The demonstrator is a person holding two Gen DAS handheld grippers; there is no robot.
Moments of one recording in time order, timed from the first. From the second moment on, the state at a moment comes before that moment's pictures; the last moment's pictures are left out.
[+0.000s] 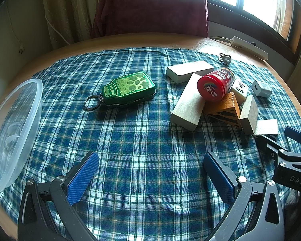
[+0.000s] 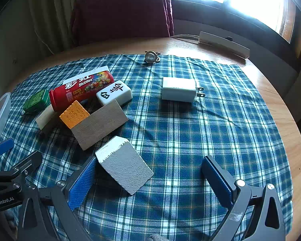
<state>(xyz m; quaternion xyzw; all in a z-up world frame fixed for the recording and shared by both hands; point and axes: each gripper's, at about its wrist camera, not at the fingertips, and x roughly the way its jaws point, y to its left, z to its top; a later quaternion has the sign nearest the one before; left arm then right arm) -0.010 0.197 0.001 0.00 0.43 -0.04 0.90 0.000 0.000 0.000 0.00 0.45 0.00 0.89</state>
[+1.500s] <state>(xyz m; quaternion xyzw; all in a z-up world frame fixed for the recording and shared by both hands) -0.004 0.218 0.023 -0.03 0.43 -0.03 0.90 -0.017 -0.003 0.017 0.04 0.44 0.05 0.90</state>
